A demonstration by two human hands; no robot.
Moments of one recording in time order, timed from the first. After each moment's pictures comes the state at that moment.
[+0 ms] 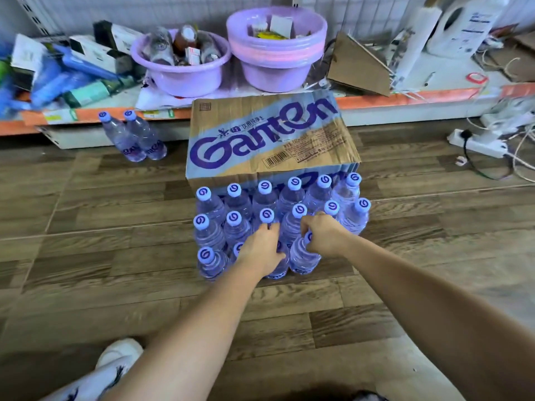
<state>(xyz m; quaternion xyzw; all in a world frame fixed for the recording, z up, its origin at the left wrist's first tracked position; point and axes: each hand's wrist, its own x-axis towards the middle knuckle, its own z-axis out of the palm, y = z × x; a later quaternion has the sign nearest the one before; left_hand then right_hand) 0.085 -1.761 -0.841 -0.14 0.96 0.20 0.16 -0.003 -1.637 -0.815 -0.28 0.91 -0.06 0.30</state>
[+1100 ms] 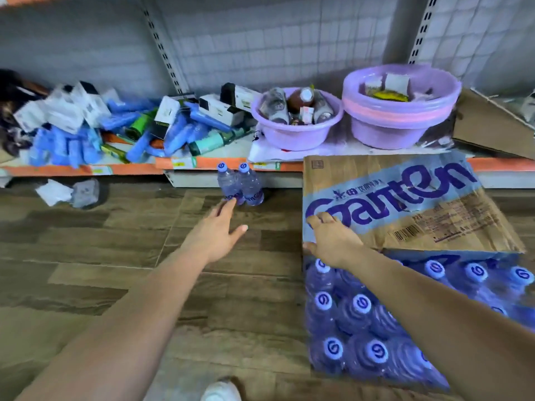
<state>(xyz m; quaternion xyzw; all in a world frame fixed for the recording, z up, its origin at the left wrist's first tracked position) 0.124 -2.087 -0.745 -0.30 0.94 0.16 0.07 -0.014 -1.904 -0.775 -0.39 0.89 -0.06 0.21</state>
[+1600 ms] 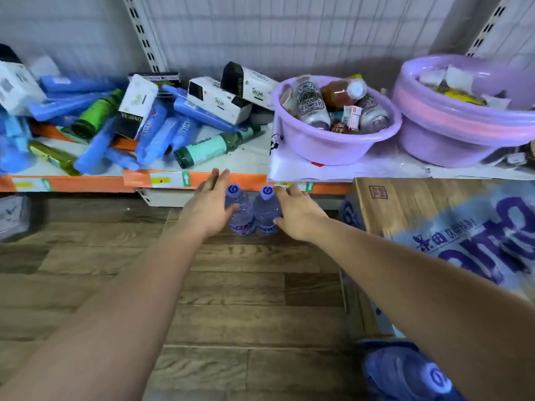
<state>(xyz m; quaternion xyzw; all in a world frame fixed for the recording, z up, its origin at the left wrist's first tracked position) -0.005 -2.319 -0.837 -0.28 0.94 0.18 0.05 -0.105 -2.165 -0.841 -0.38 0.90 -0.07 0.19</state>
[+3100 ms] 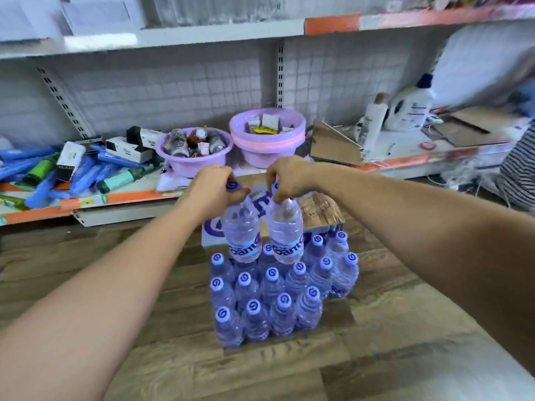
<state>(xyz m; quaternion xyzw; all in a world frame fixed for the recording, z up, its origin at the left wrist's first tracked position) 0.052 -1.868 -0.598 -0.10 0.98 0.15 -0.09 -0.030 -1.720 -0.566 -0.38 0.91 -0.04 0.16</state>
